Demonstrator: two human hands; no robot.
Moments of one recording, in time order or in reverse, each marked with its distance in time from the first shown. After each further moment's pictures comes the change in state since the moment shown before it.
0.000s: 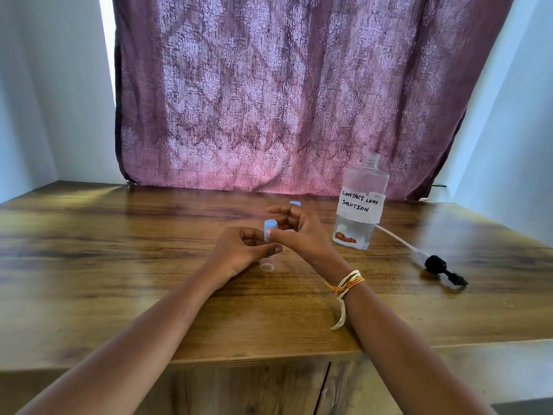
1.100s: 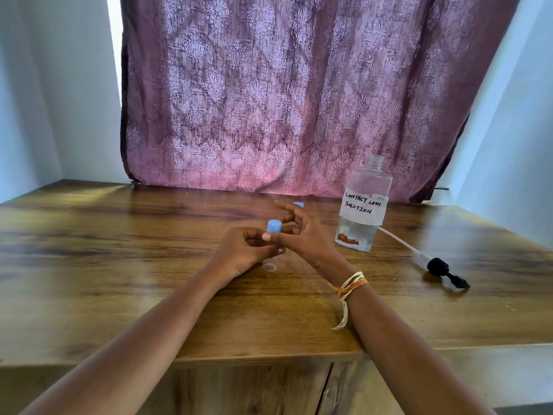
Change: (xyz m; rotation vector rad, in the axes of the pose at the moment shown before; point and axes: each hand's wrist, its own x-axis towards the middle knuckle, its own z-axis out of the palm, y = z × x) left_hand -0.002 0.001 -0.001 -0.017 -0.010 0.023; right_hand 0.000 0.001 0.003 -0.004 -0.037 0.056
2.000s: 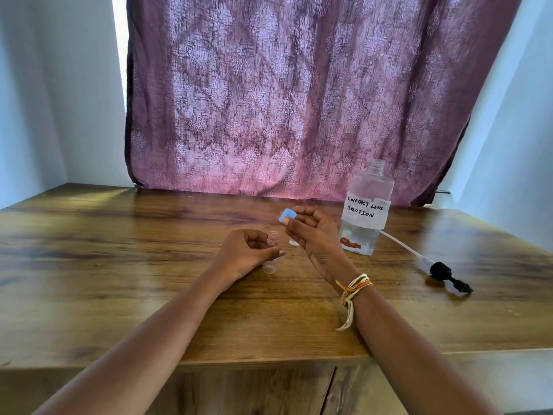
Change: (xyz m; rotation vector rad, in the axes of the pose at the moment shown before) left_hand 0.005 -0.003 0.001 0.028 0.086 -0.082; right_hand 0.007 0.009 -0.007 0.380 0.201 0.047
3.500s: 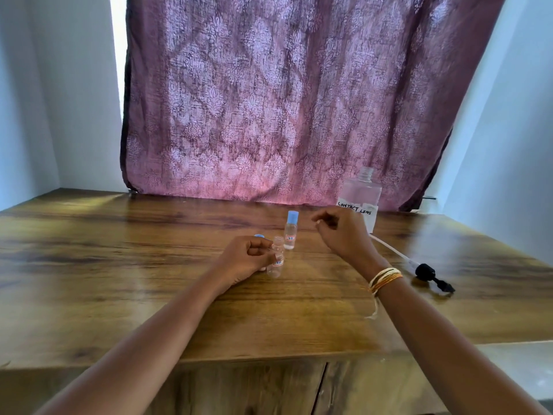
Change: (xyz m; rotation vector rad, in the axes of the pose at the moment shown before) left_hand -0.003 0.001 0.000 -0.063 -0.145 -0.010; right_hand 0.003 -0.042 -0.046 -1.059 0.115 -0.445
